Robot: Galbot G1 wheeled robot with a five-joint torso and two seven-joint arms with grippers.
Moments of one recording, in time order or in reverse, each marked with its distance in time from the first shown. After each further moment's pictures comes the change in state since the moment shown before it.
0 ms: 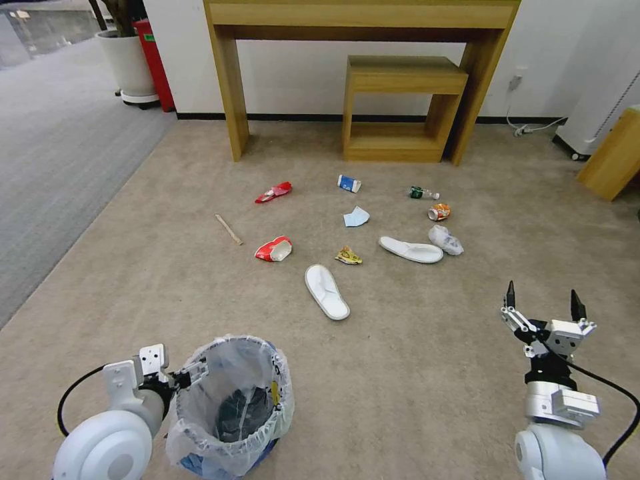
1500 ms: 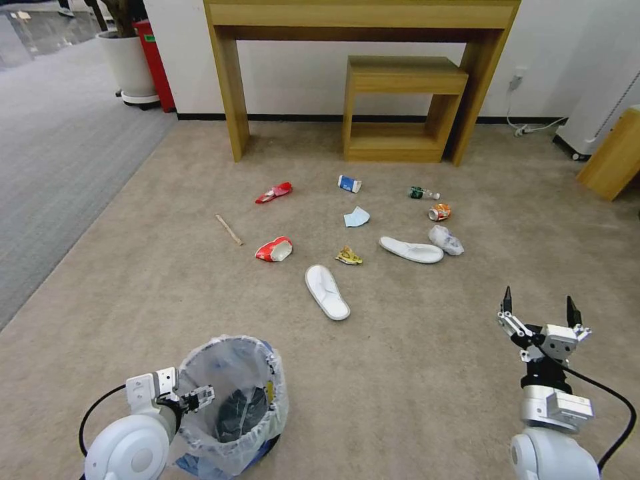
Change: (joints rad) left arm -0.099 -0.031 0.133 0.197 -0.042 -0.016 -0.037; right arm 0.002 0.021 -0.003 -0.026 -0.015 -0.003 0.002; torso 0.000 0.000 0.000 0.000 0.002
